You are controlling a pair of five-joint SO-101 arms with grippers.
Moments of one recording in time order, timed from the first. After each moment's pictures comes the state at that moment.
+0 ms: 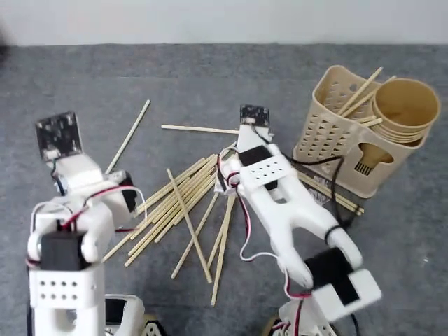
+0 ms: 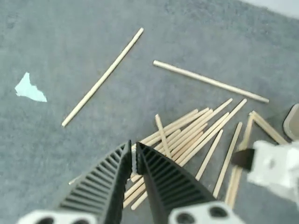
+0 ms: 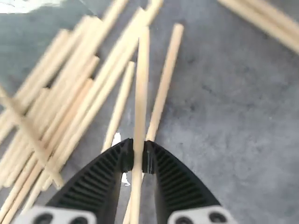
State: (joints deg) left arm -3.3 -58.7 42.5 76.4 25.0; right arm -26.4 1.0 22.1 59.0 -29.5
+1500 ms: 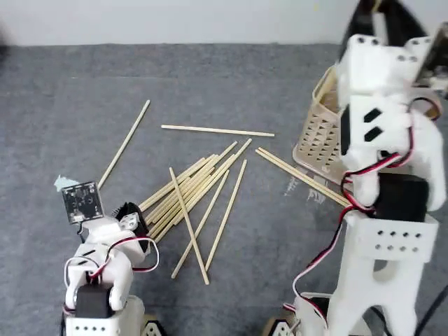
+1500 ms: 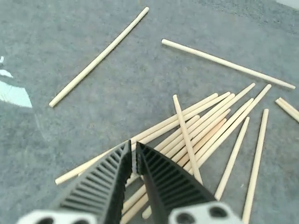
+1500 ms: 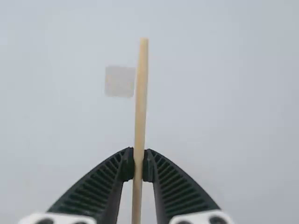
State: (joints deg) left arm -3.3 -101.4 89.5 62.8 24.9; right arm 2.0 -33.9 1.1 30.6 -2.3
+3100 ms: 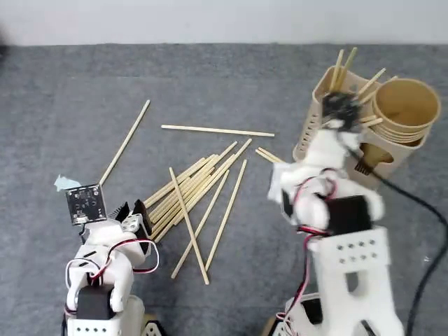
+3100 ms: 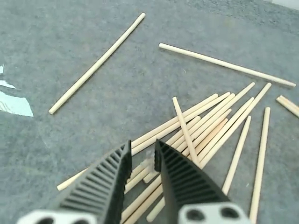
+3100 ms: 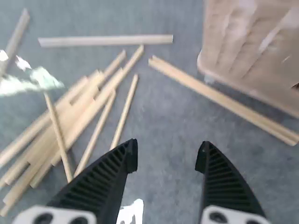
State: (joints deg) left arm -3.2 -103.3 90.2 63.3 21.6; right arm -14.0 -44.2 33.6 75.2 -17.7
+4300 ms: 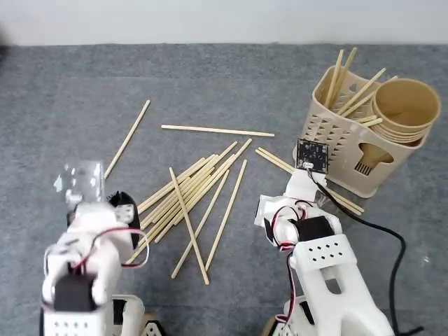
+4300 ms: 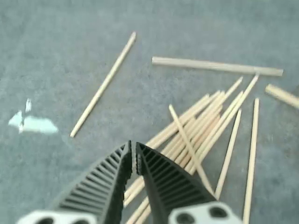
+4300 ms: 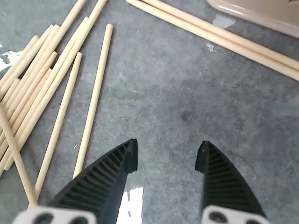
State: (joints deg) left arm -3.2 -76.4 61.2 72.6 9.5; right arm -15.7 -44.2 65.1 47.9 -24.5
